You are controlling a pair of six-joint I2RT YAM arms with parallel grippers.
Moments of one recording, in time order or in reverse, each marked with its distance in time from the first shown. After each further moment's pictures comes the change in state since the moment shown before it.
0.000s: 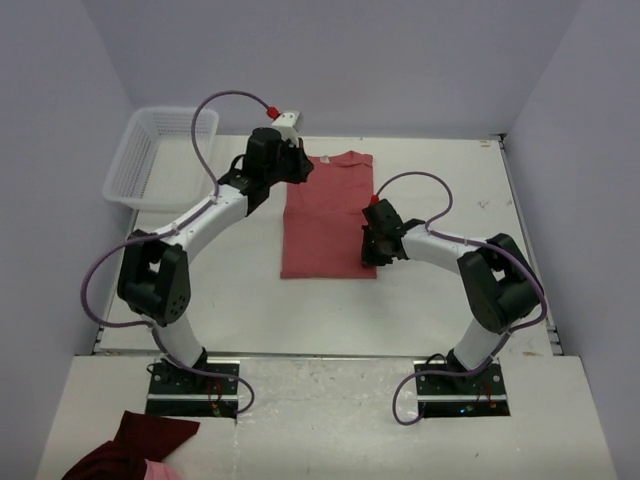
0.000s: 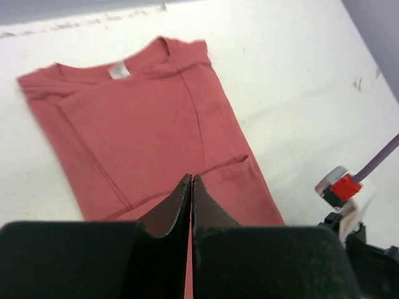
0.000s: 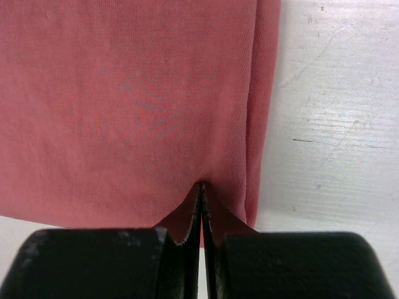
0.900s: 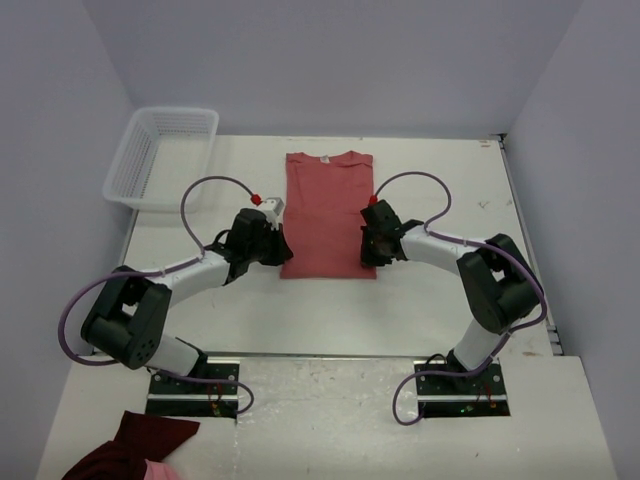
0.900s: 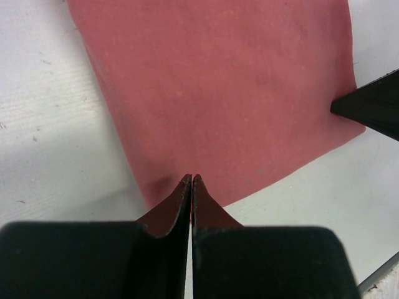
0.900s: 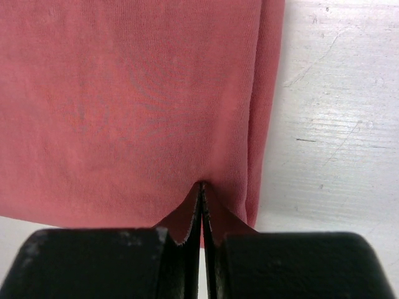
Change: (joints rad) left arm -0.023 -0.349 -0.741 0.105 0.009 -0.133; right arm 0.011 0.000 -0.001 0.004 0.012 0.000
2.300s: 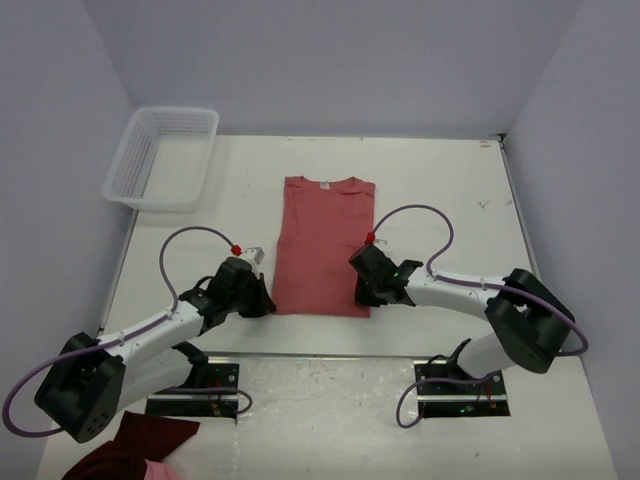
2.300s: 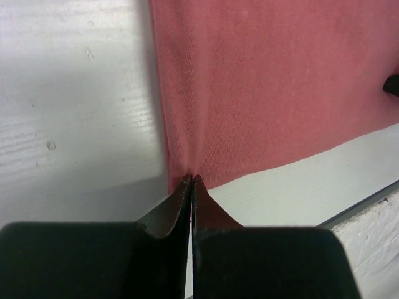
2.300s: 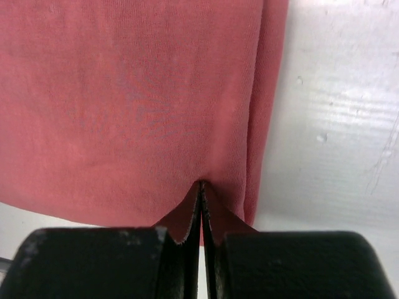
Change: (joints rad) left arm -0.090 -0.407 -0.348 -0.234 -0.029 -0.199; right arm 0.269 -0.243 -0.256 -0.006 0.102 0.288
